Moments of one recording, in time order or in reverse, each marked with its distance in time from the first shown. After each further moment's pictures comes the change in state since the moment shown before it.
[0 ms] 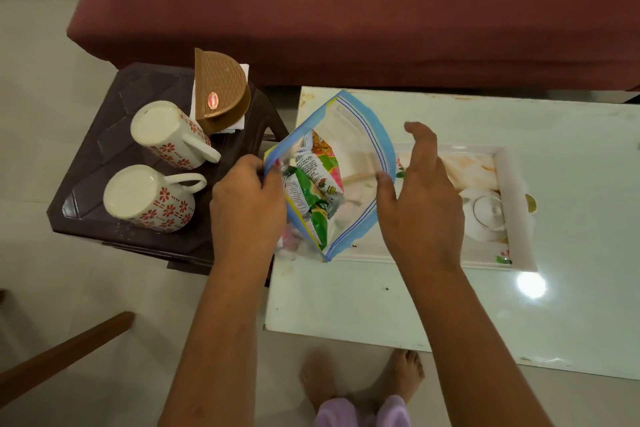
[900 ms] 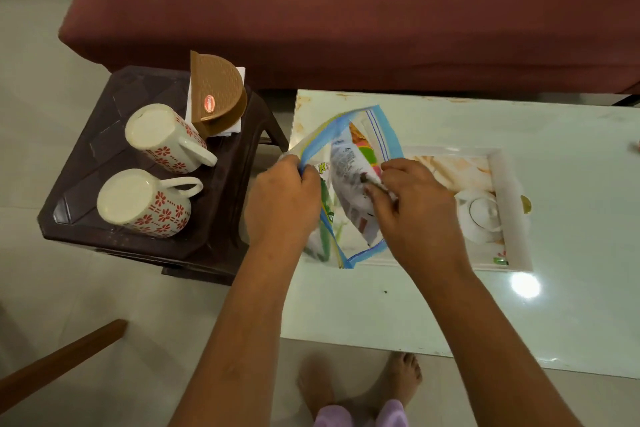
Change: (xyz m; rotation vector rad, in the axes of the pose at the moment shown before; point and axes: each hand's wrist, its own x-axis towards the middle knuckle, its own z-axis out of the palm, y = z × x) left_hand 0.004 0.021 0.029 0.078 -0.143 0.035; right_hand 0.003 0.019 0.005 -0.015 -0.028 -0.304
